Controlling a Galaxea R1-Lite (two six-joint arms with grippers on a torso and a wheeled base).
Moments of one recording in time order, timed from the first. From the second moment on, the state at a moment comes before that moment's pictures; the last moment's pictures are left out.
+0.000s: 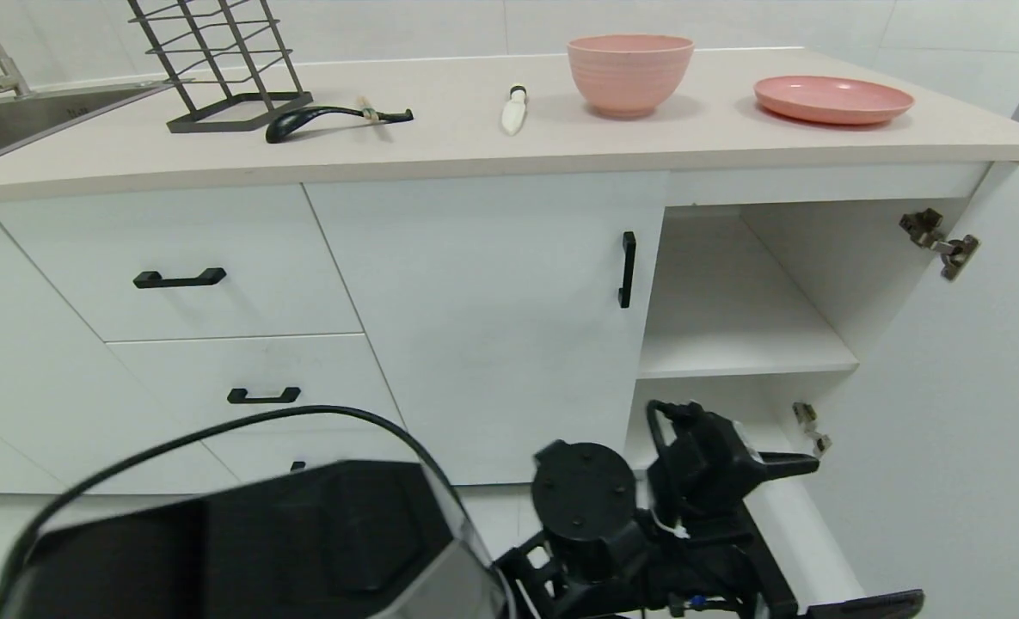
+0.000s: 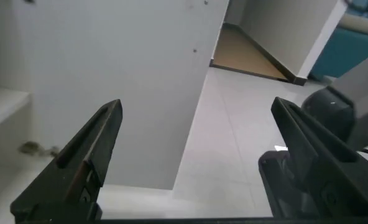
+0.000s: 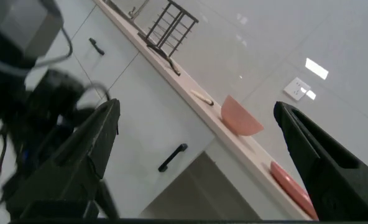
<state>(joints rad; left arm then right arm) -1.01 2.29 -0.94 -1.54 -0.50 -0.16 -0.03 0.83 -0.10 -1.49 0.93 -0.34</state>
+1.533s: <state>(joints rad) -0.22 0.42 -0.12 -0.40 -0.49 -0.09 0.02 0.17 0.00 -0.31 0.75 -0.32</state>
